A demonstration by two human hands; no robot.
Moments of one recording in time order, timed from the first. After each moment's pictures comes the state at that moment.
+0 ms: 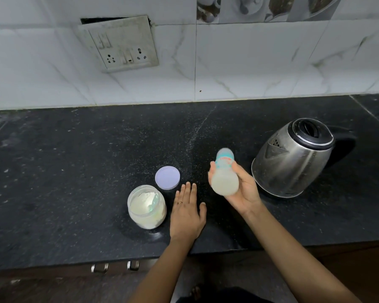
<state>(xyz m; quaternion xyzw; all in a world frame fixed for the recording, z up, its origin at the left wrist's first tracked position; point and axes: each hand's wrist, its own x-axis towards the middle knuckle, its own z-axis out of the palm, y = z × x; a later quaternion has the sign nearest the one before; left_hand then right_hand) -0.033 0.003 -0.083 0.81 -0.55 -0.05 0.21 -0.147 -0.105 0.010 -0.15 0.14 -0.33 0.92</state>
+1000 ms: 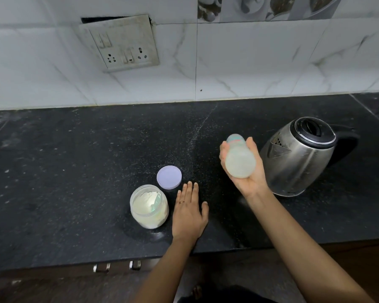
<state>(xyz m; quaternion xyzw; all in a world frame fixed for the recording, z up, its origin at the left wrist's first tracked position) -0.033 0.003 -0.084 0.80 -0.55 -0.05 0.23 -0.140 -0.128 0.044 -0.09 0.11 -0.33 0.93</state>
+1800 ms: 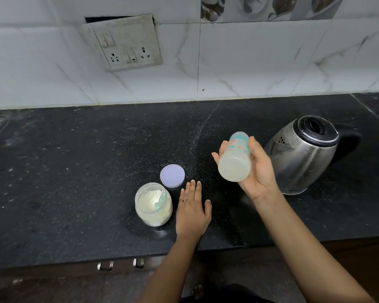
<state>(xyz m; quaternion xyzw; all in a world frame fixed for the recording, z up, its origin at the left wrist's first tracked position) -0.032 0.002 -0.086 0.80 -0.54 -0.05 0.23 -0.135 -0.101 0.078 -0.14 0.15 -0.39 0.90</state>
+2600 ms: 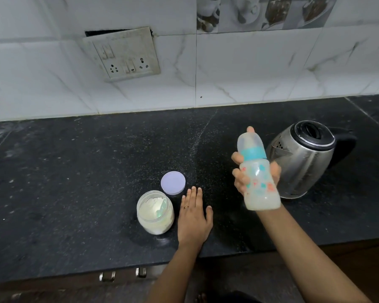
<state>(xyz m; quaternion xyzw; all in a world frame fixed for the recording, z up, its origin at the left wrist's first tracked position) -0.030 0.002 -0.088 0.80 -0.55 -0.05 0.23 -0.144 -0.108 0.064 -0.18 0.05 -0.30 0.94</state>
